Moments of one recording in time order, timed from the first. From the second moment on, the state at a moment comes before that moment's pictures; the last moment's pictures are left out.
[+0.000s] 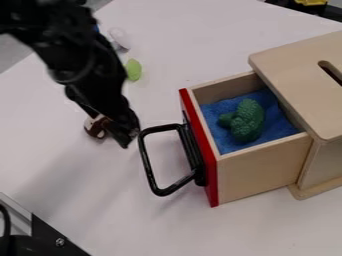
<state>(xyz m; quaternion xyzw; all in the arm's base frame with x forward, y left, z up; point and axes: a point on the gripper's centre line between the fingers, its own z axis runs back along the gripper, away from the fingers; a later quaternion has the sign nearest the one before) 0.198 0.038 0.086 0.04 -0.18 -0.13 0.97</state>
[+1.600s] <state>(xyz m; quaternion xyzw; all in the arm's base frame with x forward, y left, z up) 0.246 -0.024 0.063 -0.03 -0.15 -0.26 0.95</state>
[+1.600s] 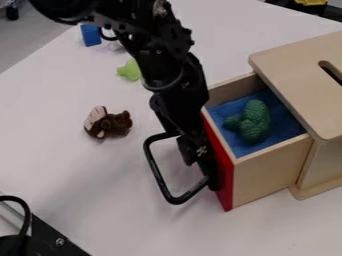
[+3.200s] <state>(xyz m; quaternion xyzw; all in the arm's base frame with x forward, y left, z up) 0.305 -0.052 0.093 -0.01 -0.22 -0.21 0.95</state>
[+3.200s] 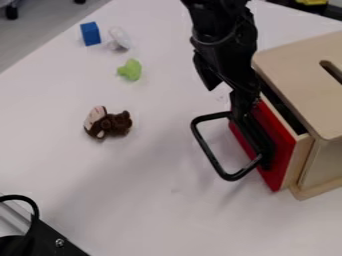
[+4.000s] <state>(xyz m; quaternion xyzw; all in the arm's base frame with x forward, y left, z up) 0.320 -0.072 0.087 -0.01 -0.22 -0.20 0.96</state>
